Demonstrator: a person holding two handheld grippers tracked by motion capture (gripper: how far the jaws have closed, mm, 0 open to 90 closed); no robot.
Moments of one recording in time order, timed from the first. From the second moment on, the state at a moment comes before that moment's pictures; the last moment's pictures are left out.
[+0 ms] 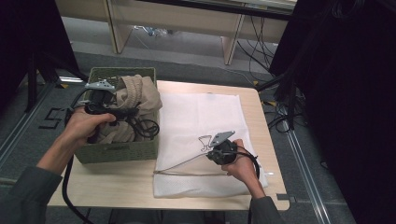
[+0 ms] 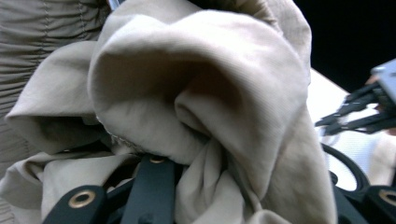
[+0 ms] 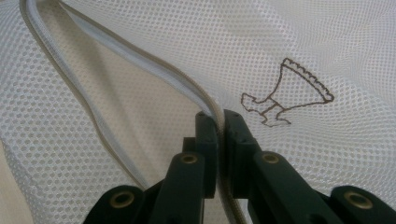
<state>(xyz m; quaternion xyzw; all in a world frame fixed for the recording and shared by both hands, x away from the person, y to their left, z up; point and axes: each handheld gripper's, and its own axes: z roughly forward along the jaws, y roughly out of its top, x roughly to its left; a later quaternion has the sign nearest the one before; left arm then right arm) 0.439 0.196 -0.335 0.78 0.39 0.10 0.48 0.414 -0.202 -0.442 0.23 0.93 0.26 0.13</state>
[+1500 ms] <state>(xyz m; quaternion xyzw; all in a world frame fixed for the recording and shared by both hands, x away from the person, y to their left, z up) 0.300 0.073 -0.342 0.83 0.21 -0.07 0.52 0.421 -0.207 -0.420 0.23 0.91 0.30 0.14</state>
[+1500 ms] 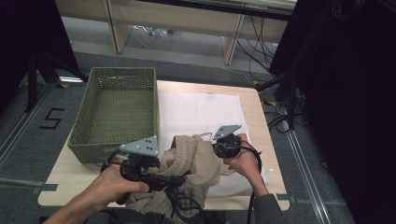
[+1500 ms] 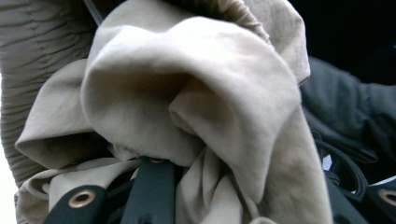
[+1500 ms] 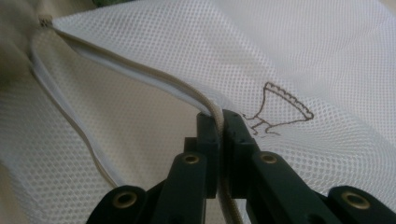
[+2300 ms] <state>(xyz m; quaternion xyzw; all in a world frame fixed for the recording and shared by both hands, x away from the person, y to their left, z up) 0.369 0.006 -0.458 0.85 0.32 -0.10 0.42 0.420 -0.204 -0.389 0.22 0.90 0.34 0.16</state>
